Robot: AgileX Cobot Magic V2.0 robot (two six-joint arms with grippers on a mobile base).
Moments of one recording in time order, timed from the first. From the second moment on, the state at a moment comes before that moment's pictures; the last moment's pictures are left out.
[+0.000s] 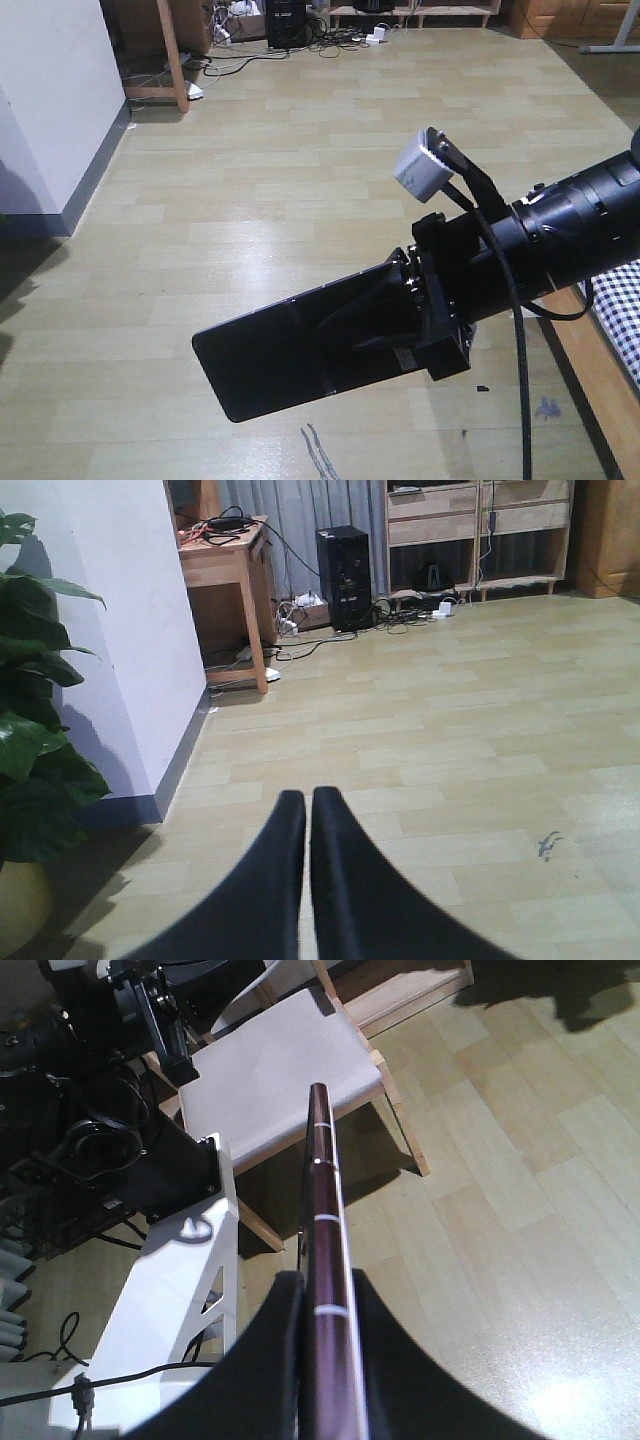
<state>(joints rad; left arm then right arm) 0.04 -0.01 0.03 0.06 0.19 0.04 0.33 1.39 -1.08 1.05 1.21 -1.08</state>
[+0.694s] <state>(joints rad) 0.04 -0.01 0.03 0.06 0.19 0.04 0.33 1.39 -1.08 1.05 1.21 -1.08</state>
